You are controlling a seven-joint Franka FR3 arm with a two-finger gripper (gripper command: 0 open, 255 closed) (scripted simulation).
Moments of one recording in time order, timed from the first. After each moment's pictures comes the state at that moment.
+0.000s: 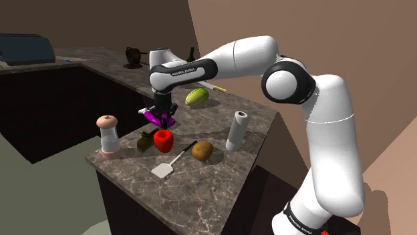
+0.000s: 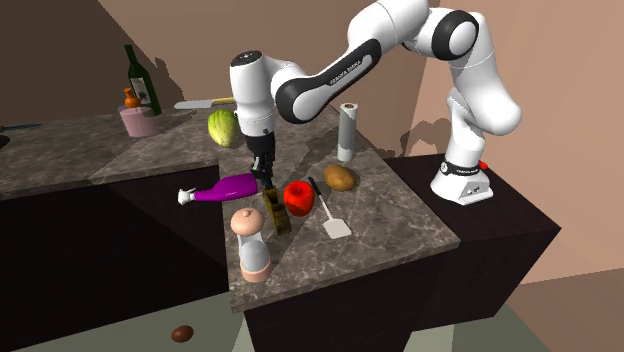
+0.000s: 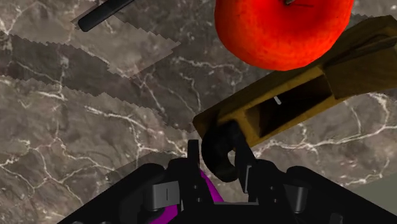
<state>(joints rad) 0.08 0.56 0.06 -1.46 -0.12 1.97 0.56</state>
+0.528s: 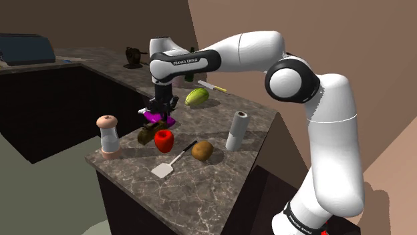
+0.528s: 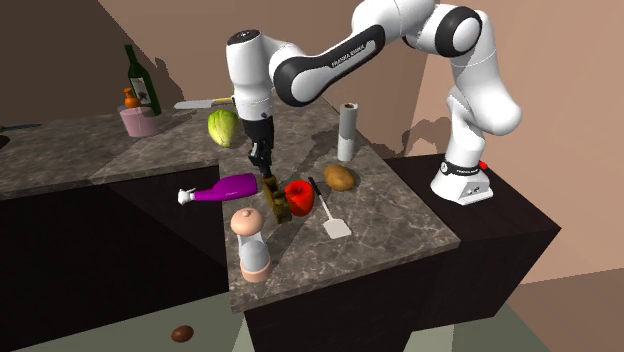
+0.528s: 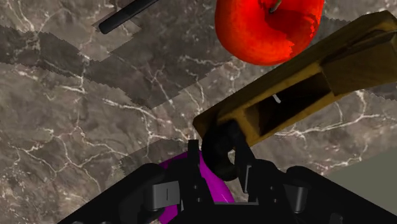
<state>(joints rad) 0.08 0.53 0.06 -1.40 -0.12 1.88 0.55</state>
